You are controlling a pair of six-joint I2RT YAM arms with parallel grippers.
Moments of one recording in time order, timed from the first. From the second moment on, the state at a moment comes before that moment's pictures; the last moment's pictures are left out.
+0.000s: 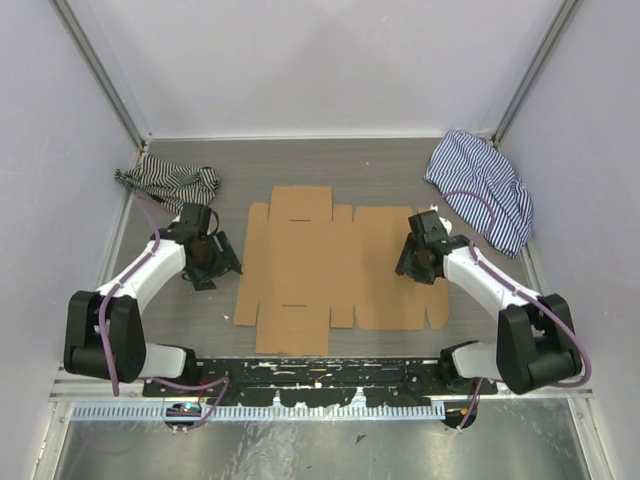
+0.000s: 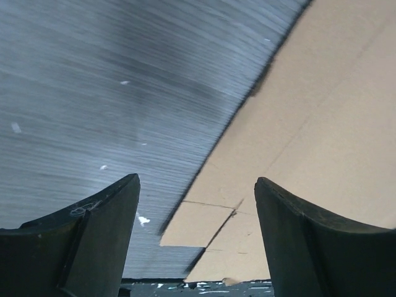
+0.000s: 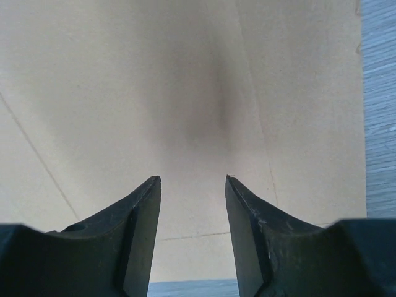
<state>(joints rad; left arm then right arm) -0.16 1.36 0.81 -0.69 0.05 -0.66 0.28 1.32 0.73 -0.55 0.11 0.62</state>
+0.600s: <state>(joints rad) -0.34 0.85 0.59 -0.81 0.11 -0.86 0.51 1.26 0.90 -0.58 0.15 0.61</state>
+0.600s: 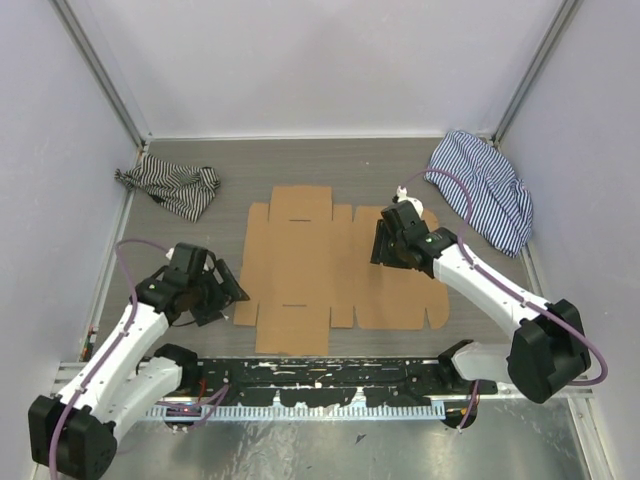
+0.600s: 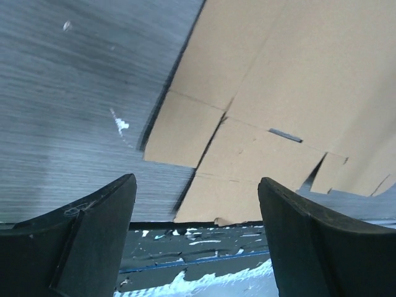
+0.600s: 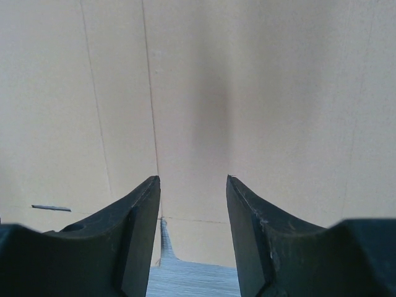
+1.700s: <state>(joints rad) -0.34 1.03 0.44 -0.58 0.17 -0.95 0.53 1.40 0.76 -0.44 0.12 0.62</state>
